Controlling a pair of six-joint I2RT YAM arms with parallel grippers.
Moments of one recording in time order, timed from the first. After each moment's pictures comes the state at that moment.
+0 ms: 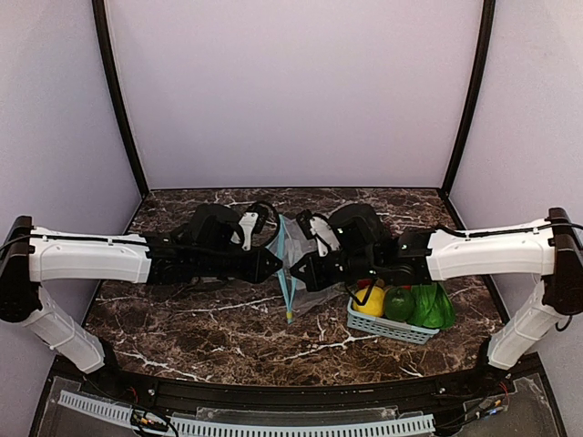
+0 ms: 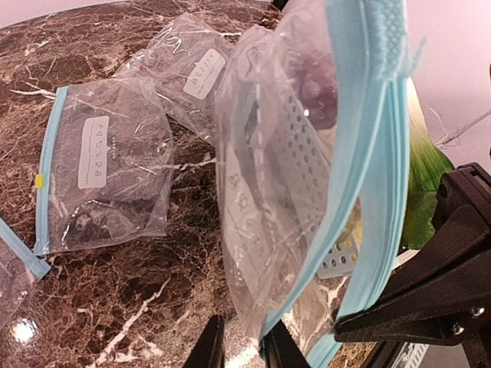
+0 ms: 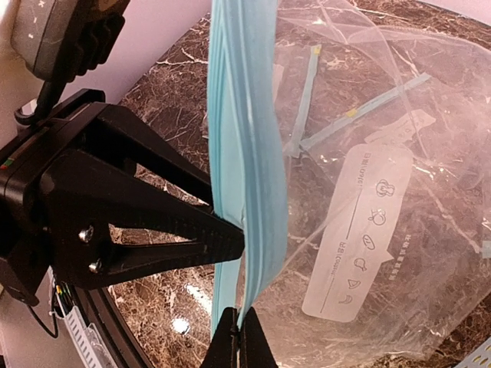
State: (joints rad) left arm -0.93 1.46 0.94 -0.08 0.00 -0.52; right arm 1.07 1.55 1.06 -0.11 -0.02 0.49
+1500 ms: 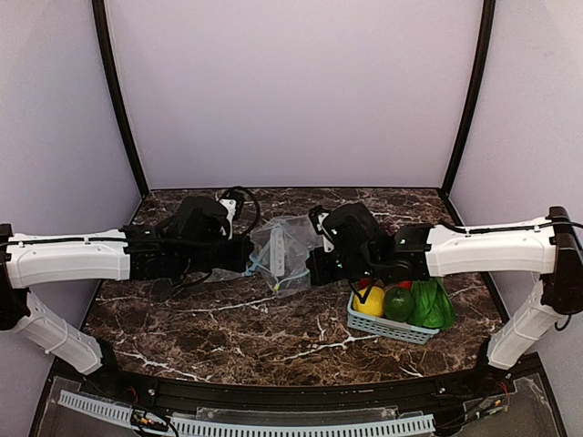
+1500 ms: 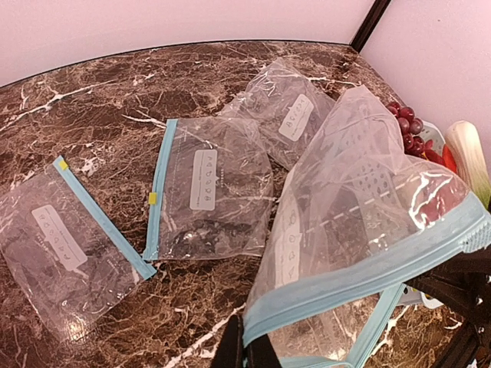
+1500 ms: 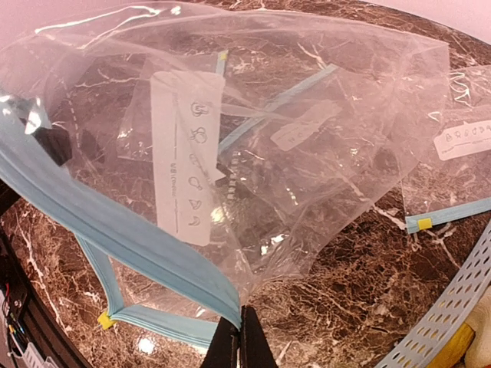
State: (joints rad) left arm -0.94 1.35 0.96 -0.23 -0.30 -0.50; right arm 1.08 1.56 1.12 -0.27 0.23 0.54
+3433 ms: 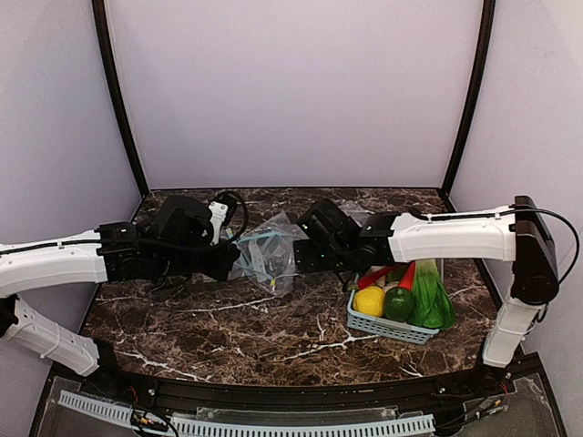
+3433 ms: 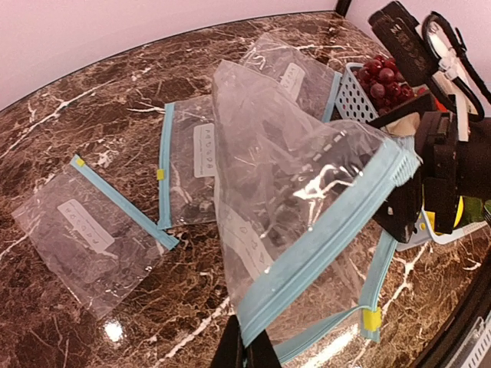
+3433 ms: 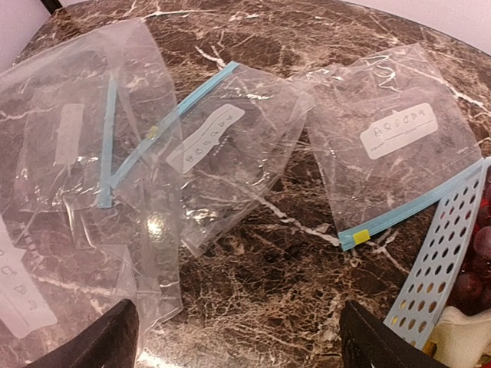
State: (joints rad) left arm -0.96 1.22 0.96 -0.42 -0.31 -0.38; right arm 1.04 1.77 1.32 -0.44 0.48 0.64
